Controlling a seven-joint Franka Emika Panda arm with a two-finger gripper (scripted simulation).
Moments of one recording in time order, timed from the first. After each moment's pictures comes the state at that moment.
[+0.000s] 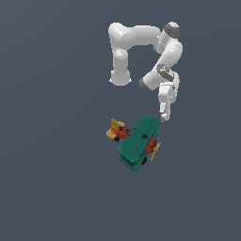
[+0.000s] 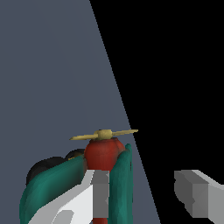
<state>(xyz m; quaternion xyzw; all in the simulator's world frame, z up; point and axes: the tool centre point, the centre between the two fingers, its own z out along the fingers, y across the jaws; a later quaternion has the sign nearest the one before) -0.073 0.197 0.171 0.68 0.32 0.45 0.48</state>
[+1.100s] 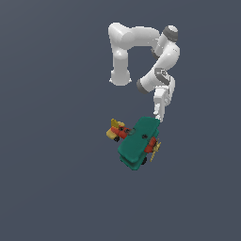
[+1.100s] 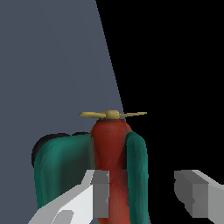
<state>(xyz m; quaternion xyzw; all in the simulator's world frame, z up) -0.083 0.176 0.147 0.67 0.33 0.43 0.51</state>
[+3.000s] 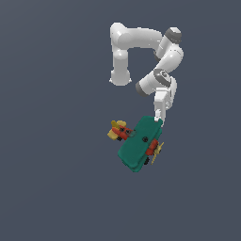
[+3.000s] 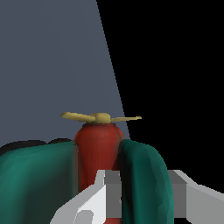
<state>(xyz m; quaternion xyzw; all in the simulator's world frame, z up) -0.035 0.164 0.169 0.67 0.33 0.43 0.51</state>
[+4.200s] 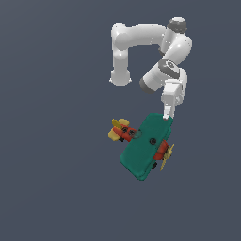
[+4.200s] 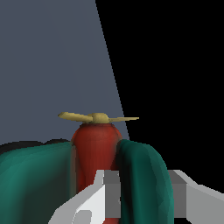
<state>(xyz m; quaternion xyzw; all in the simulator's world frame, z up) 0.012 0.172 0.241 0.67 0.33 0.43 0.51</state>
